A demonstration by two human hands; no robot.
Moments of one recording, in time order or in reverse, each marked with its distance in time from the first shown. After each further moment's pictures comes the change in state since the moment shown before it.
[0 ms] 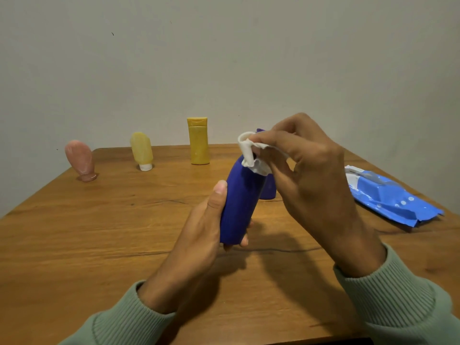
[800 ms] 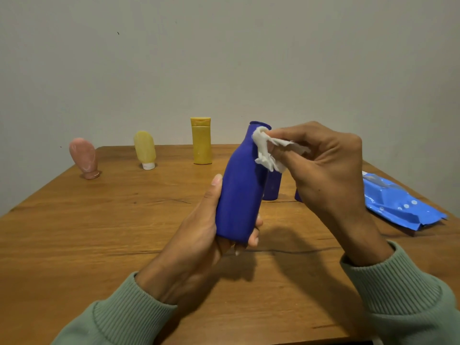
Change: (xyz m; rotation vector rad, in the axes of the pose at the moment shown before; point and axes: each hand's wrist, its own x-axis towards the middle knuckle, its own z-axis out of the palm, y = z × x) left_hand 0.000 0.012 0.002 -0.450 -0.089 -0.189; right_hand 0.005 0.013 0.000 0.400 0.051 0.241
